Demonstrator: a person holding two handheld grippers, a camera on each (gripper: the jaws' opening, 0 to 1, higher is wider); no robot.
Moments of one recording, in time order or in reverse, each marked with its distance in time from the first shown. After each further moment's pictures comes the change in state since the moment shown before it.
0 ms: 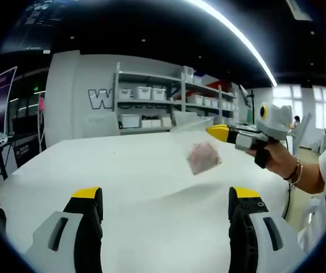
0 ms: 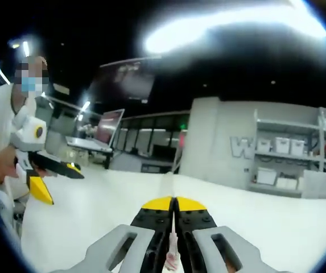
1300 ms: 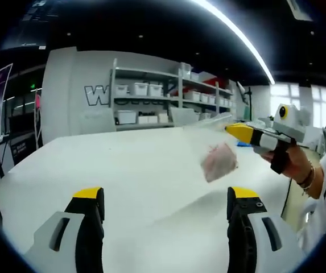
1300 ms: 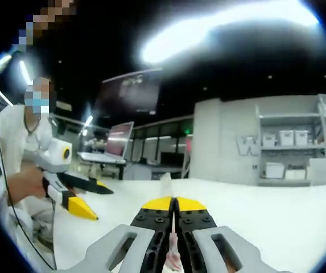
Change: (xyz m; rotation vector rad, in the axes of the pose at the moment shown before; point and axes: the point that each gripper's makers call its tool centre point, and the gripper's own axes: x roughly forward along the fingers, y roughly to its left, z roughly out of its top) left arm 0.000 -0.011 -0.015 -0.003 0.033 -0.025; right arm -0.051 0.043 0.007 0.107 -0.051 0.049
